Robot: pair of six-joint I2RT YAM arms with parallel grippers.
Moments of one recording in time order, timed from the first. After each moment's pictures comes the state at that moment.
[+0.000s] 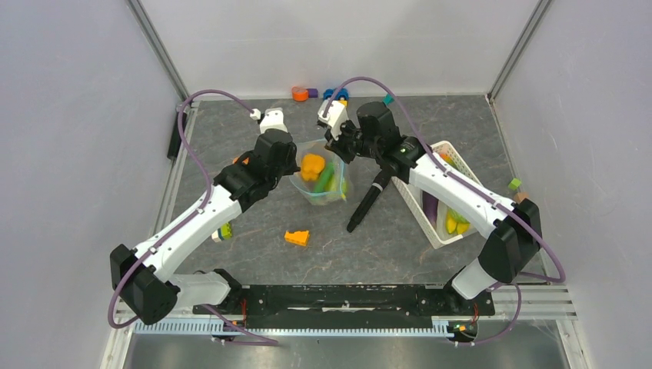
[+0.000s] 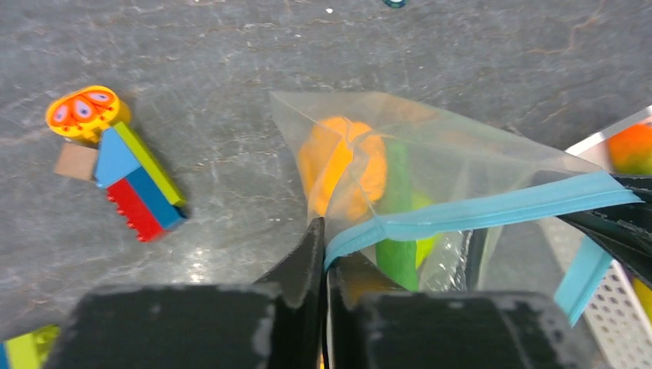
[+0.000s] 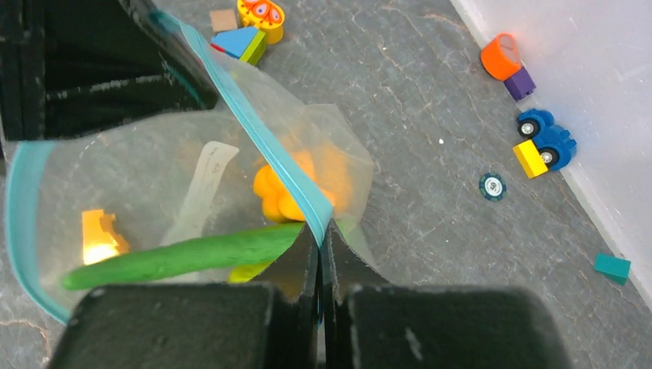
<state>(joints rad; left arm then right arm) -0.66 1.23 1.15 -0.48 -0.45 -0.52 0.70 1.57 1.43 -0.27 -0.25 -0.32</state>
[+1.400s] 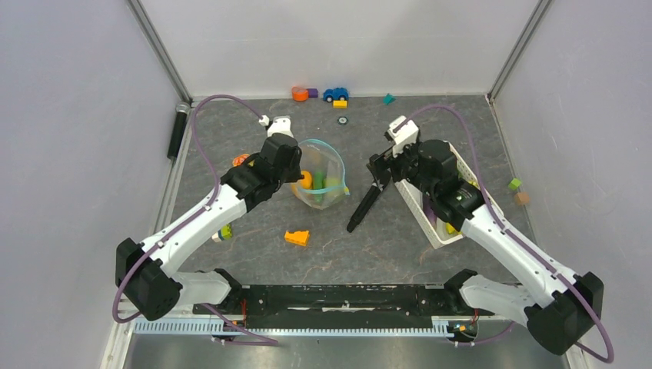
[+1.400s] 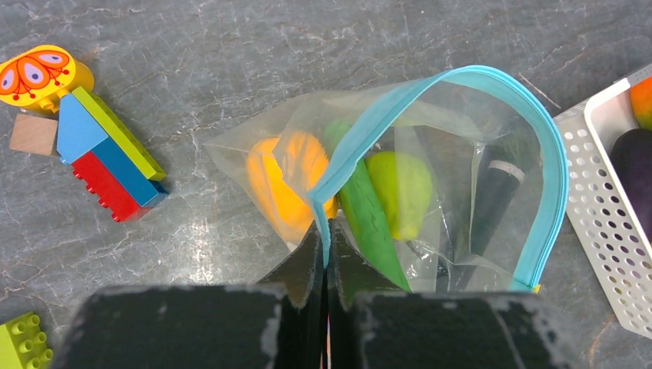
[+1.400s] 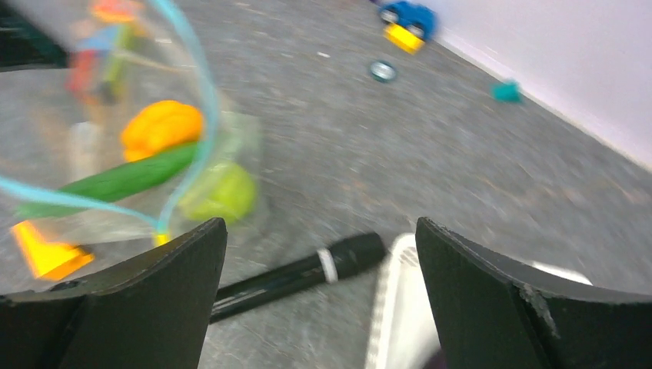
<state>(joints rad) -0.67 1.27 1.12 -0.50 -0.39 -0.52 0.58 1.09 0.94 -0.13 -0.07 -0.15</state>
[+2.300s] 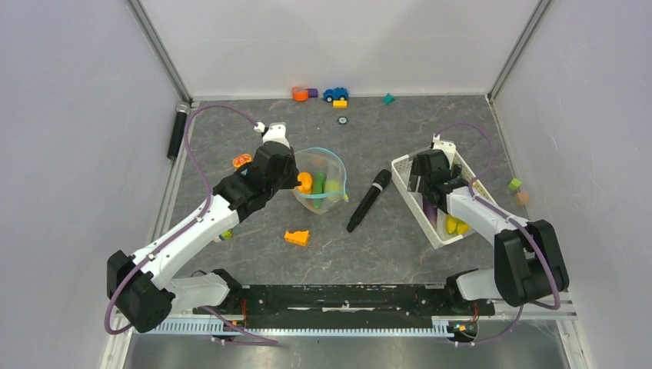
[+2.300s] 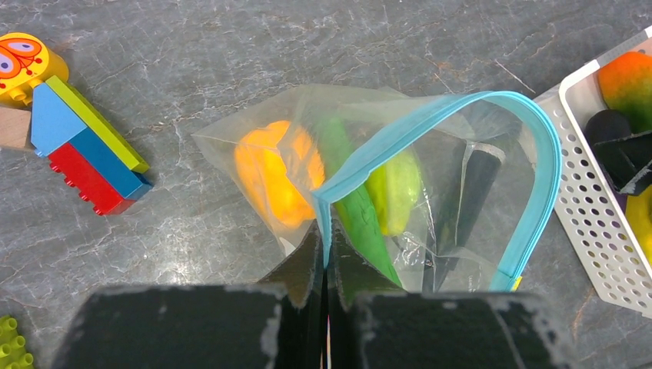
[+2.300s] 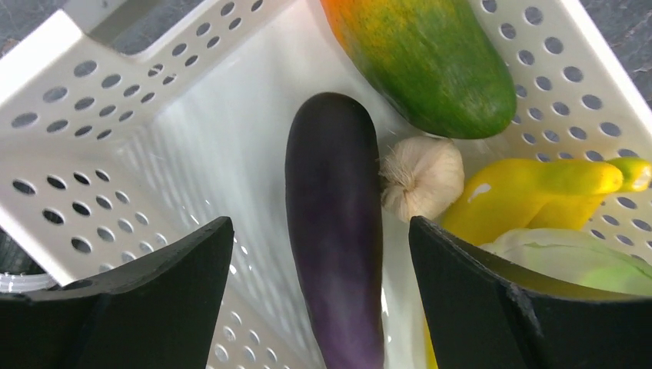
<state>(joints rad) -0.67 1.17 1.02 -0.45 -0.33 -0.52 0.29 1.35 0.73 -0.24 0.48 0.37</state>
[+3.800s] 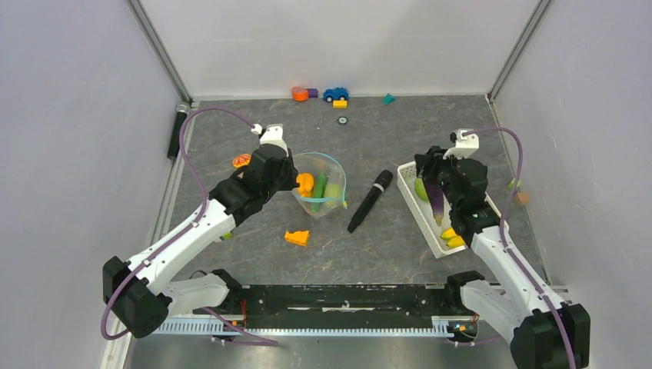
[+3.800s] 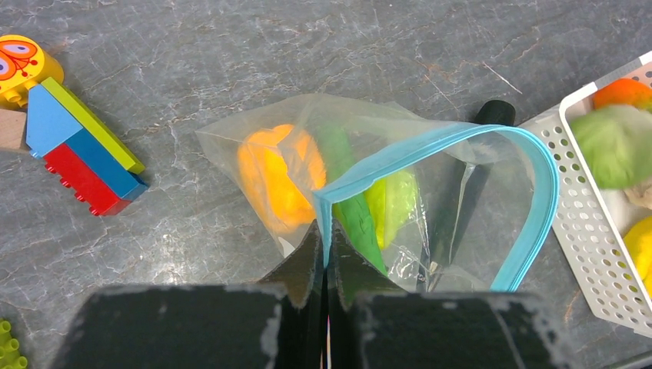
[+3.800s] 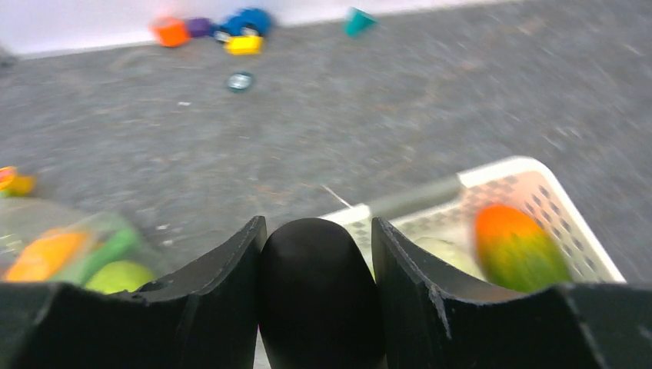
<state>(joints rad) -0.67 1.13 0.99 -0.44 -0.32 -0.52 0.22 0.92 0.58 0.12 0.13 0.24</state>
